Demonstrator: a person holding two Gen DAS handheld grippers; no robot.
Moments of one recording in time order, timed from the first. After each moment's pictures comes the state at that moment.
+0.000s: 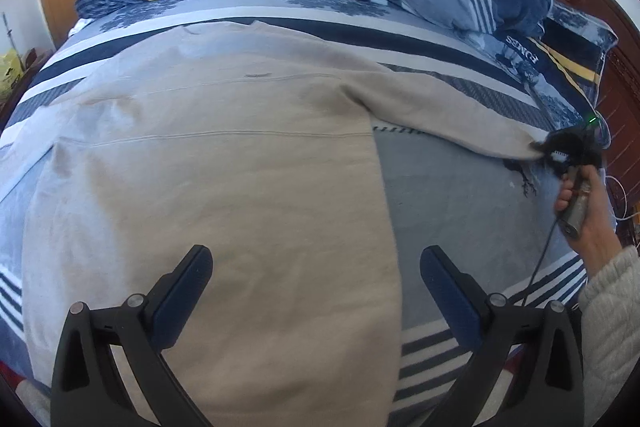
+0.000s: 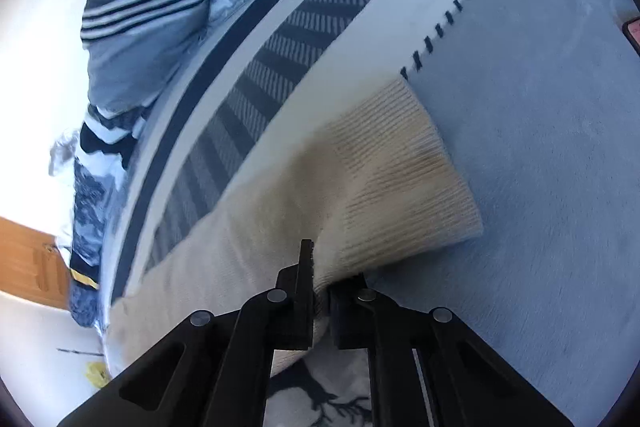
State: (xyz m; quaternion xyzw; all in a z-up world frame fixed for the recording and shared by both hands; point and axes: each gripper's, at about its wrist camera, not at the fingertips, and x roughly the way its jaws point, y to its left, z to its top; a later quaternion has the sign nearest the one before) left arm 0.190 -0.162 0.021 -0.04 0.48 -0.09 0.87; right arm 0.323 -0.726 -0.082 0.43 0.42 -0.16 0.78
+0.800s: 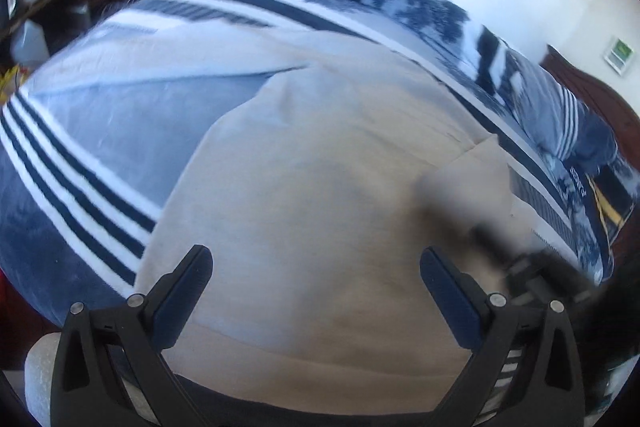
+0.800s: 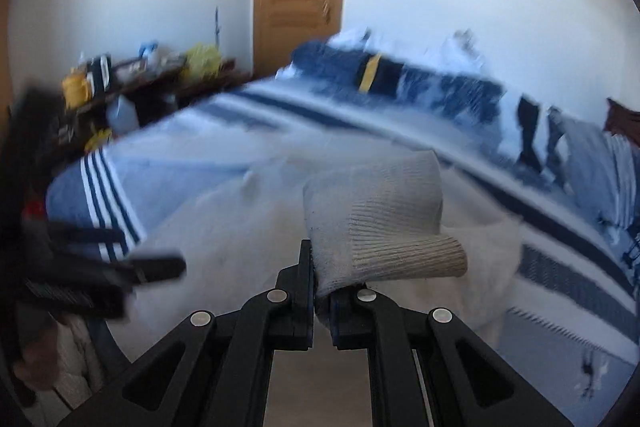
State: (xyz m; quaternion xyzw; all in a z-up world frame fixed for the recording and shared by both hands) left arm 0.128 0.099 0.008 -0.23 0.45 0.04 0.86; right arm 0.188 -0.141 0.054 -0.14 0.33 0.29 0.89
